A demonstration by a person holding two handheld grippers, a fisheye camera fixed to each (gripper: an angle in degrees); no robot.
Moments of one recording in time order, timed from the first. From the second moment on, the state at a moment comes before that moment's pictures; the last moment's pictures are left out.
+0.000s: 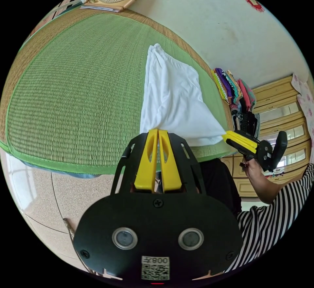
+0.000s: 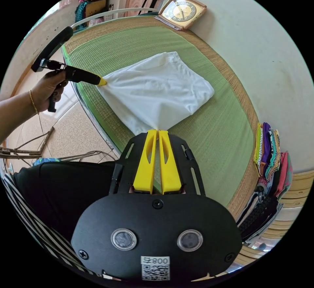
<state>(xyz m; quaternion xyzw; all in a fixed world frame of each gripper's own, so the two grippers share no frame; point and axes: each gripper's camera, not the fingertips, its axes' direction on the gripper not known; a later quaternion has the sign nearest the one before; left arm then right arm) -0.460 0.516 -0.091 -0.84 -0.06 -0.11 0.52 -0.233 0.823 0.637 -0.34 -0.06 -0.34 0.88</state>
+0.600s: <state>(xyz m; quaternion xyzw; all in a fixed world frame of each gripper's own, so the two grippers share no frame) -0.456 0.514 -0.104 -0.83 -0.08 -0.18 0.53 -0.200 0.874 0.627 -0.37 -0.11 -0.40 0.83</state>
